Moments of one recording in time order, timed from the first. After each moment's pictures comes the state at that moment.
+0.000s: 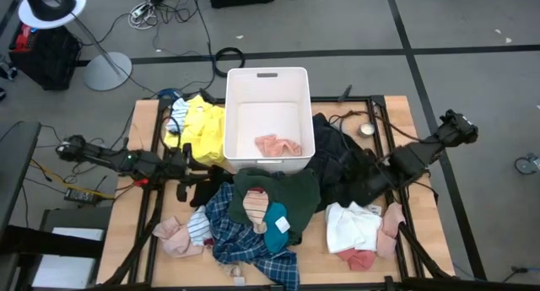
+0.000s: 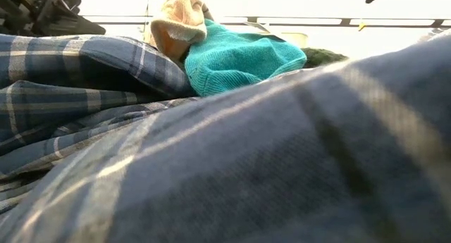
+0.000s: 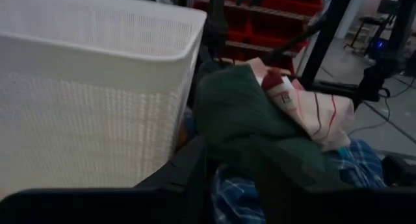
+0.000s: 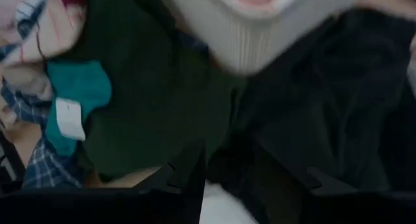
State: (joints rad) left arm -0.30 0.28 0.22 -0.10 -0.30 -0.25; right arm 0.56 1.29 1.38 -1.29 0.53 1.20
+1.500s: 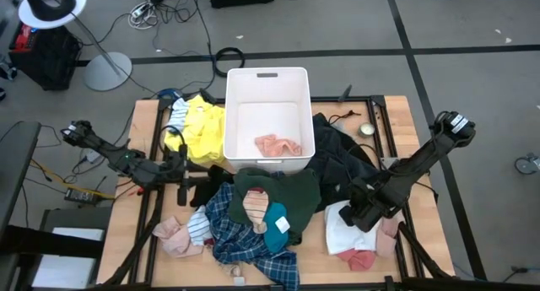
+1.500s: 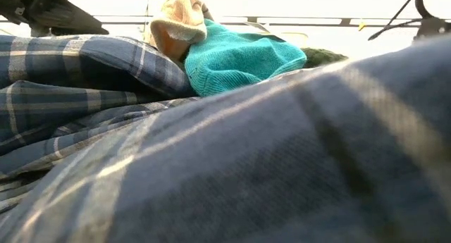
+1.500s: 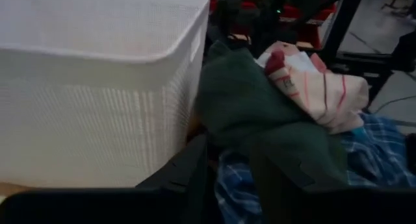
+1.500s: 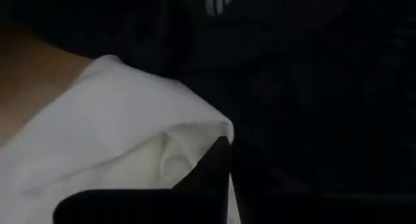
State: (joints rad) left arm -0.51 0.41 0.36 -0.24 -0.58 -0.26; right arm 0.75 1.29 0.70 -0.88 0.28 1.67
